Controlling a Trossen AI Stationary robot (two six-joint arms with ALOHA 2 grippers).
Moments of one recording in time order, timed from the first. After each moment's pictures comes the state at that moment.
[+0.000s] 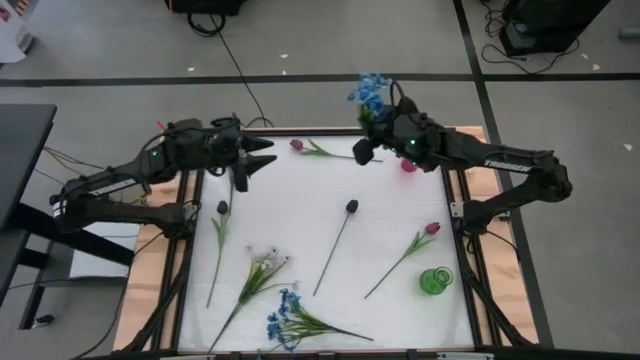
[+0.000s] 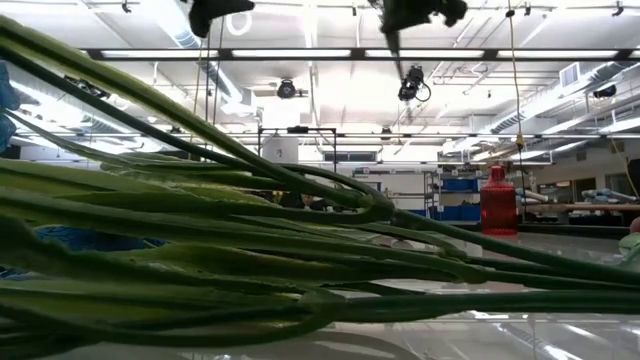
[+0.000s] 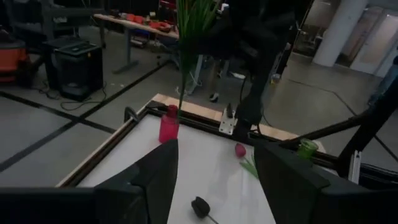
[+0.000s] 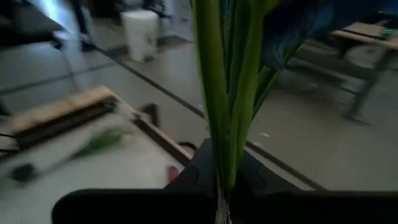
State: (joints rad) left arm 0.34 0.89 0.98 -0.20 0.13 -0.19; right arm -0.19 1.30 1.34 -0.41 0.64 0.16
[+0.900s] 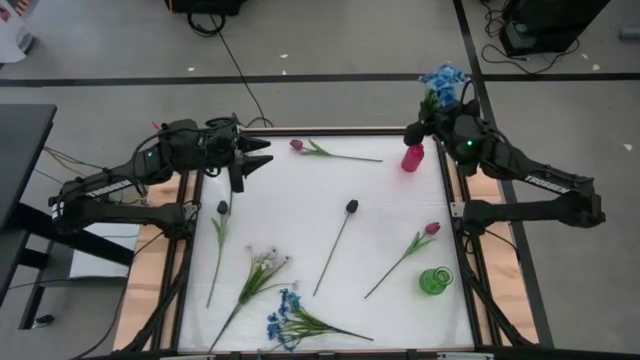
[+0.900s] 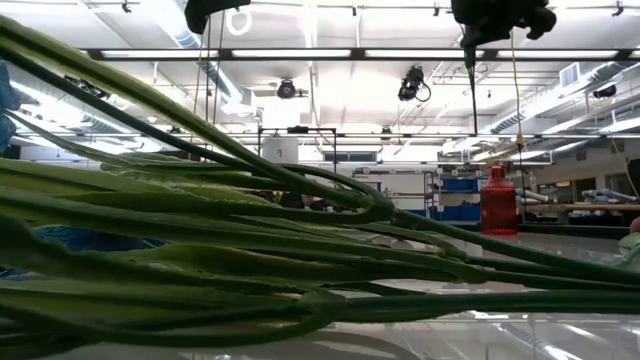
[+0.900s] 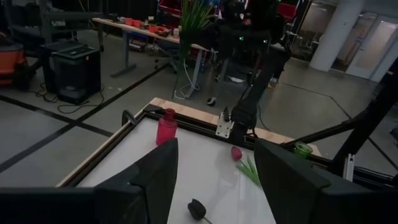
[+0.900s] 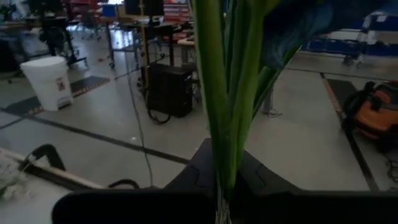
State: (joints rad) left arm 0.34 0.87 0.98 -0.20 0.13 -0.20; right arm -0.37 0.86 0.96 -0.31 0.81 0.16
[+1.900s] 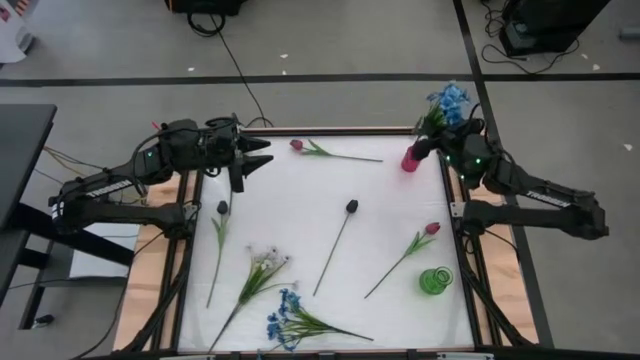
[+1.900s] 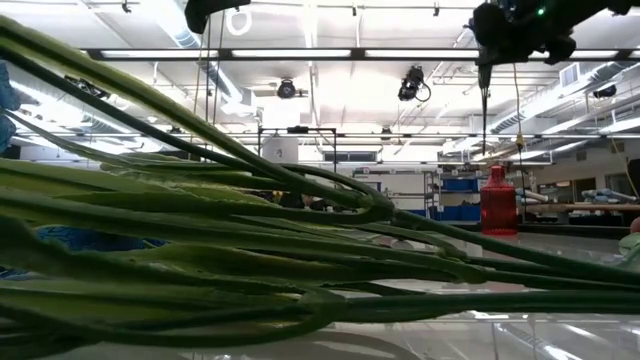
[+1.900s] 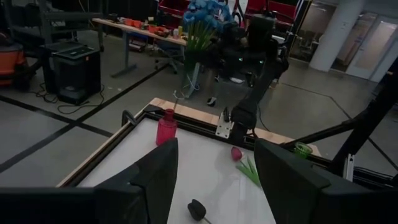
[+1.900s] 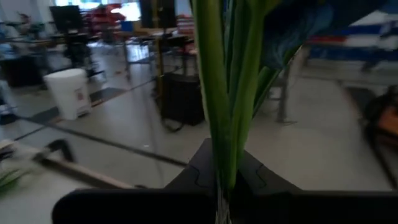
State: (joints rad) left arm 0.34 0.87 0.98 -0.20 0.13 -0.20; right arm -0.40 0.64 0.66 -0.12 0.75 0.10
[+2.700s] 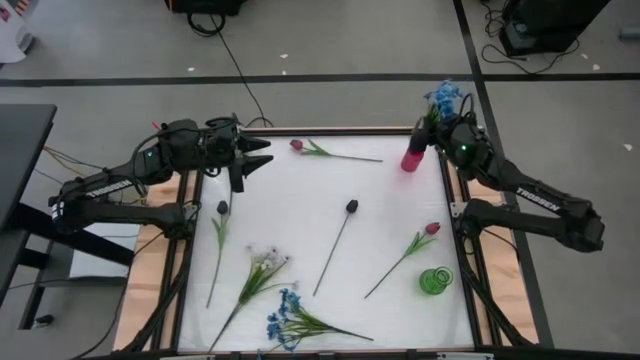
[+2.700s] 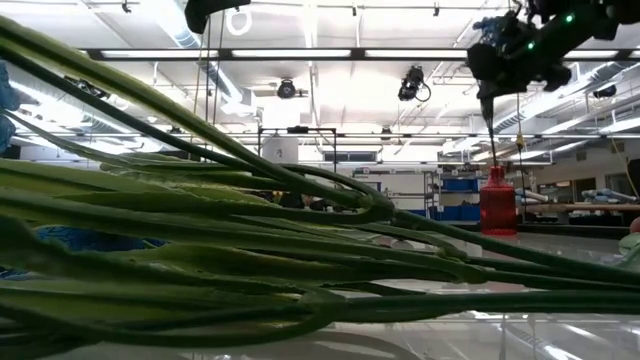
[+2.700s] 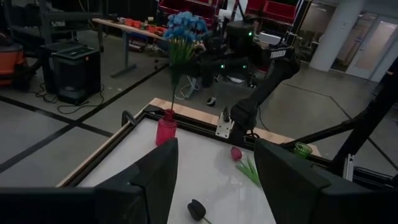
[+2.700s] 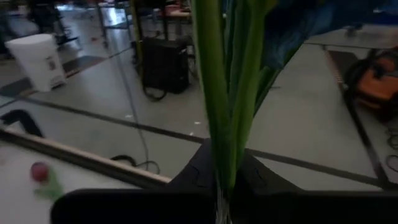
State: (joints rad) left arm 0.34 0.87 0.98 -0.20 0.13 -0.20; right arm -0.64 0.71 0.62 -0.17 0.55 0.18
